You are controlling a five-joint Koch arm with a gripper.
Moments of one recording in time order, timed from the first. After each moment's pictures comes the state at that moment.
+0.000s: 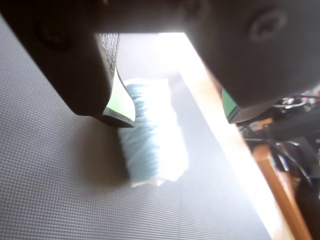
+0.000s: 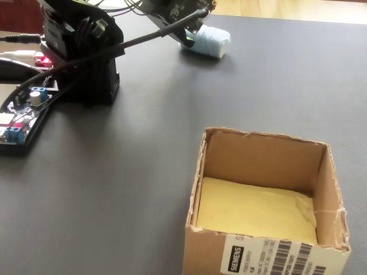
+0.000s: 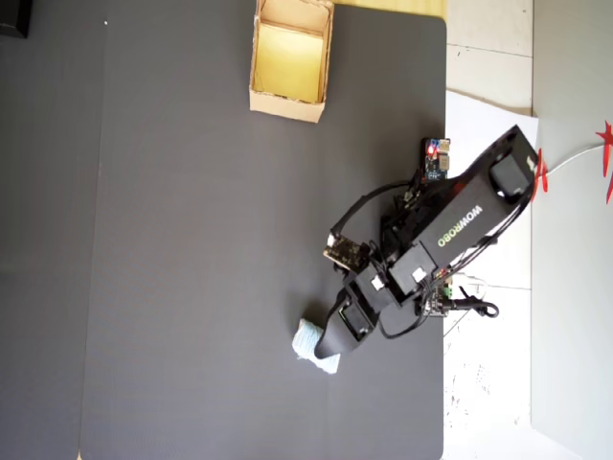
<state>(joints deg) -43.8 124.2 152.8 15.6 92.8</state>
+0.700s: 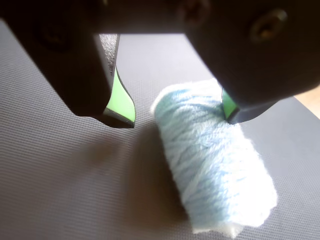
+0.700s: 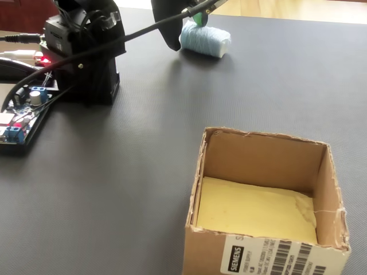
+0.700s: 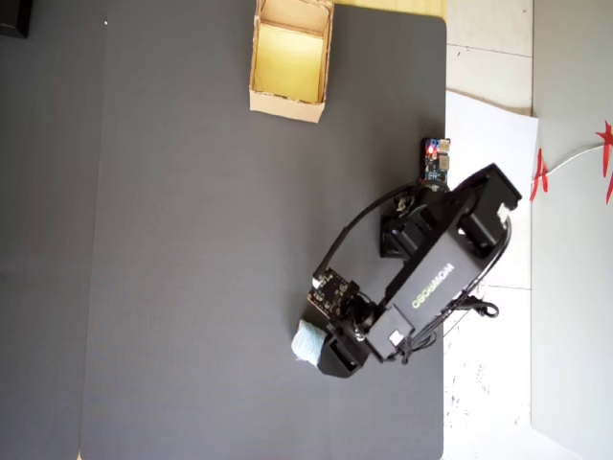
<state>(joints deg) -51.2 98.5 128.7 44.3 90.7</state>
